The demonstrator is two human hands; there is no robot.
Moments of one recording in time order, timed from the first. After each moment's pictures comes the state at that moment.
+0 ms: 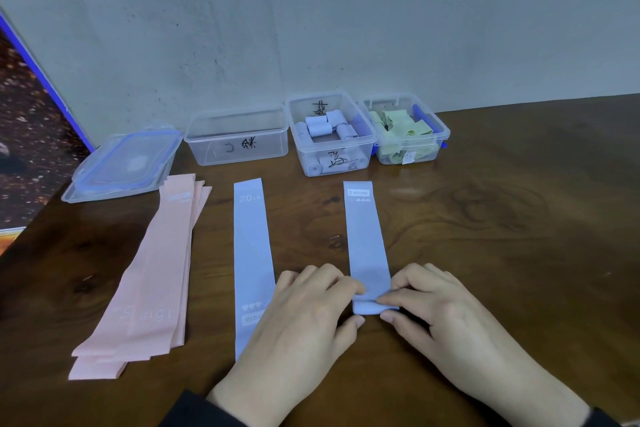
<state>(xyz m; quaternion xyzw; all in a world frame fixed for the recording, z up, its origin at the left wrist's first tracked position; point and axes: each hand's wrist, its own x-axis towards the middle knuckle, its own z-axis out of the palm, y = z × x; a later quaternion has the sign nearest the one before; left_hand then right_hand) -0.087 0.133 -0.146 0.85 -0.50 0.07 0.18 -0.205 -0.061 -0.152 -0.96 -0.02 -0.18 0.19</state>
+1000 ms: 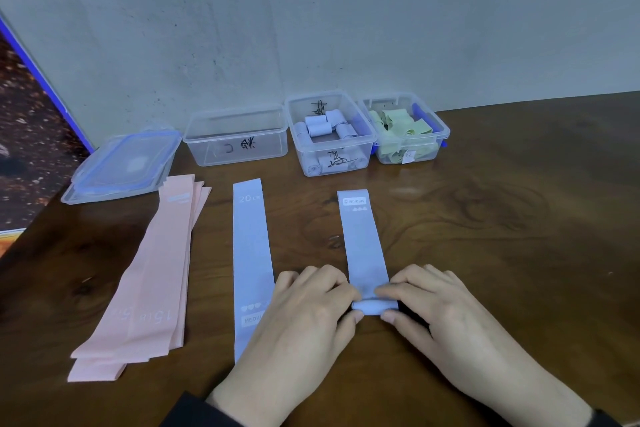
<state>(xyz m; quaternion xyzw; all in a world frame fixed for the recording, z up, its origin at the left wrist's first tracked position) -0.086 0.132 -0.149 0.85 -0.49 0.07 0.18 -0.205 -0.062 -0.154 -0.97 -0.01 -0.17 0.18</state>
